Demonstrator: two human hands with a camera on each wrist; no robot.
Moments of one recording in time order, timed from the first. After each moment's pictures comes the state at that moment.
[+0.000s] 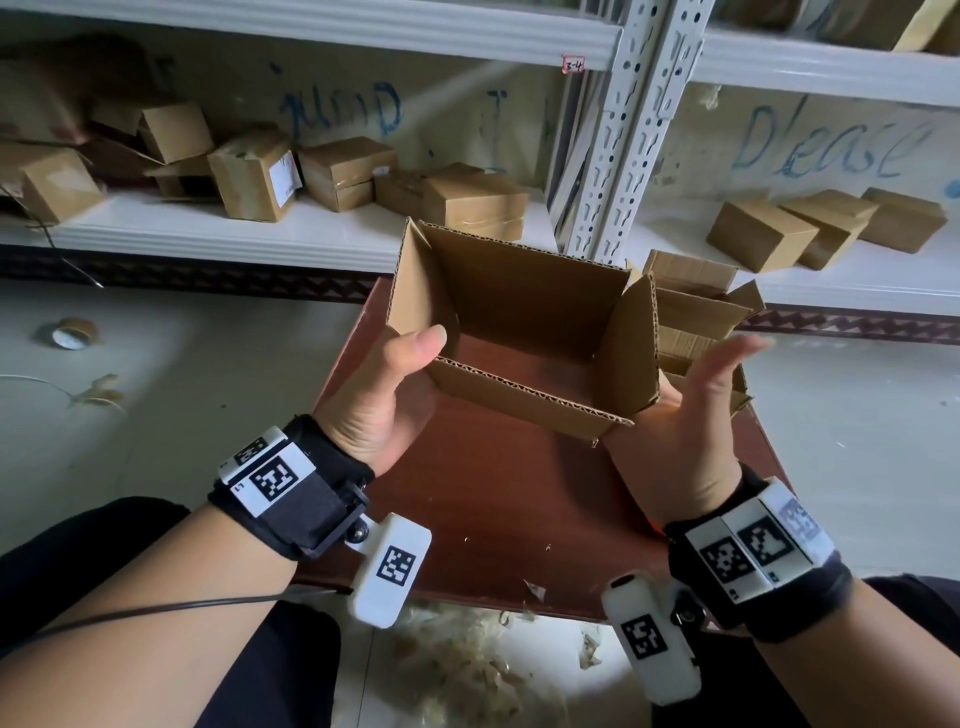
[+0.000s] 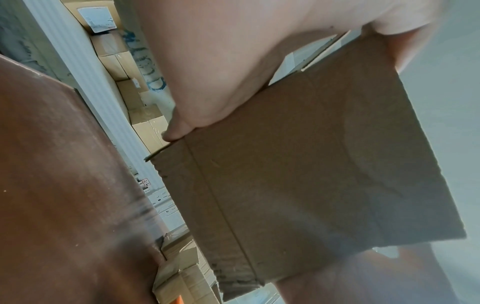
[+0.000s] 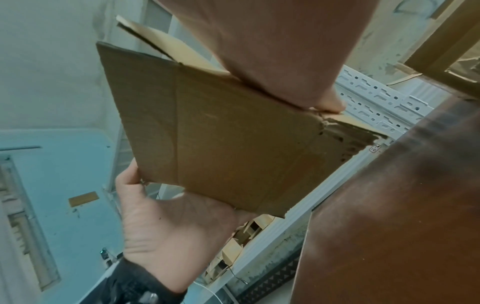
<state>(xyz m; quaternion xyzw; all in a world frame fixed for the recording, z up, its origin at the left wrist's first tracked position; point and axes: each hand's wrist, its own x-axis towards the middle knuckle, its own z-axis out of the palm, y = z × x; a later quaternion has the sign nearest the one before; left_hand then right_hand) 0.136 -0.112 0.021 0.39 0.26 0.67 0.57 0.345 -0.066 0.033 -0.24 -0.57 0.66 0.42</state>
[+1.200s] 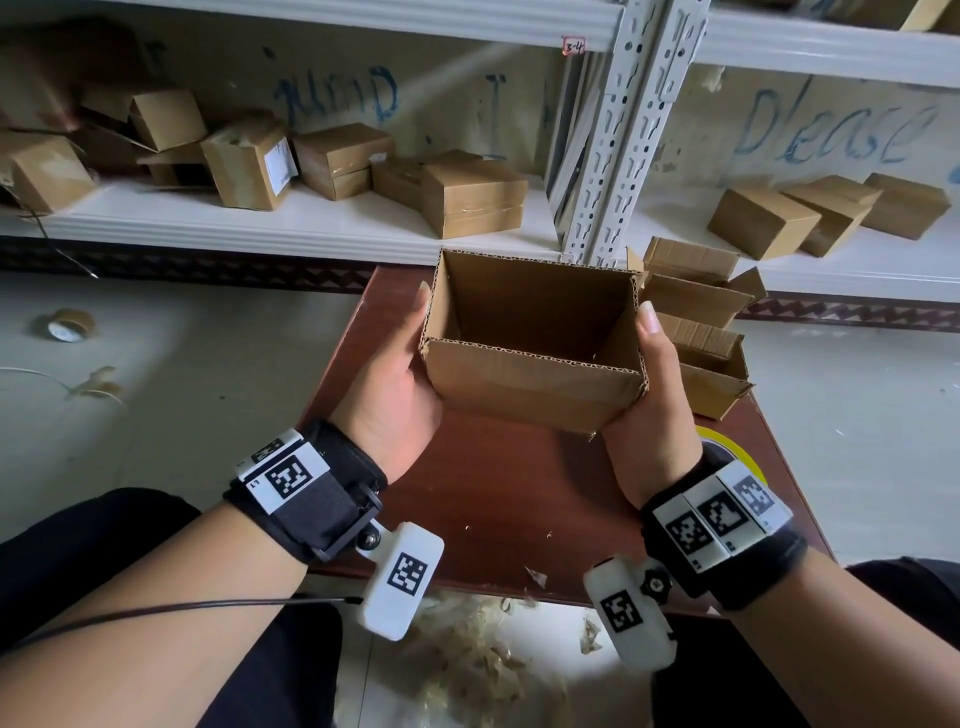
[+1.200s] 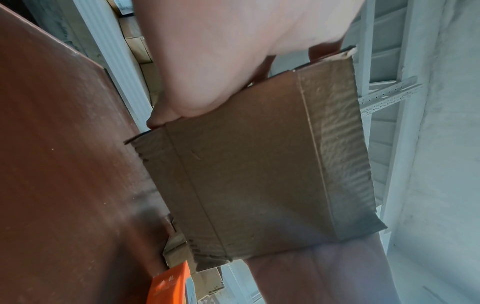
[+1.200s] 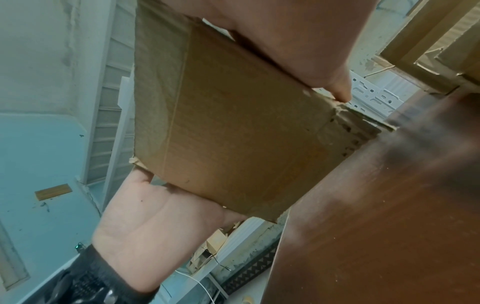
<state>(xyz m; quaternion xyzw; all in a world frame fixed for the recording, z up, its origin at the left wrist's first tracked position) 0.142 -0.096 0.003 0.25 0.29 0.68 0.63 0.331 -0.054 0.008 -0.27 -0.49 0.65 0.52</state>
